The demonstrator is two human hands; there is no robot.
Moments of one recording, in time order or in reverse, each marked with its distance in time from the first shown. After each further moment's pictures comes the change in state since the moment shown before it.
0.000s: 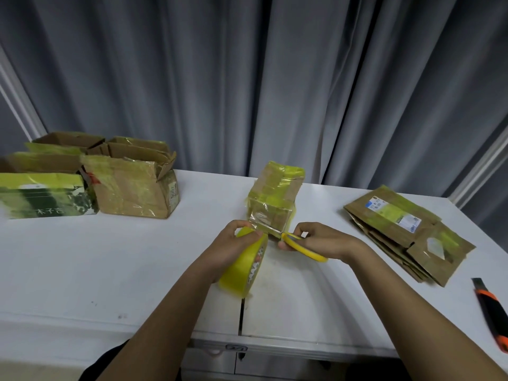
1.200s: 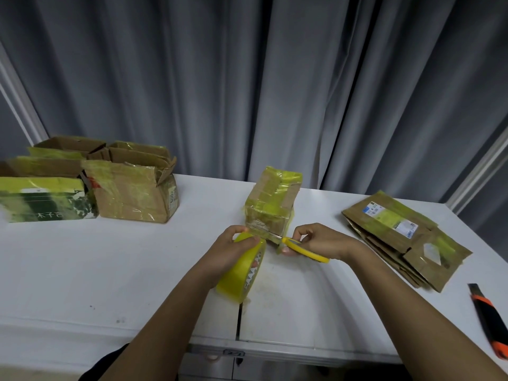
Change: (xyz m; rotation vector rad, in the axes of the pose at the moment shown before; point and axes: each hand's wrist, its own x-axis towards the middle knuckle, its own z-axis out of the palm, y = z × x) left_hand -0.009 0.007 0.002 0.015 0.014 -0.011; right_hand 0.019 0.016 -0.009 -0.061 -0.001 -0.108
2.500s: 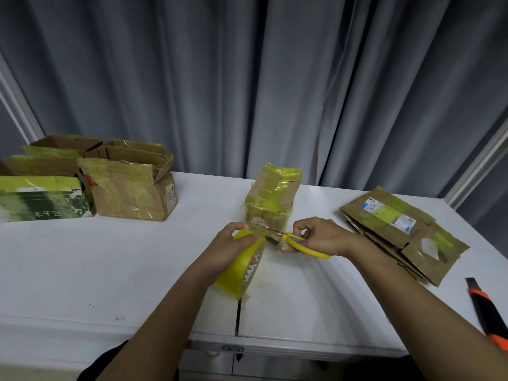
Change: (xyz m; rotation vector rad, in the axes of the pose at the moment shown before) left_hand -0.001 0.001 0.001 0.059 -0.003 0.014; right_hand -0.006 -0.003 -0.002 -0.278 0.094 -0.054
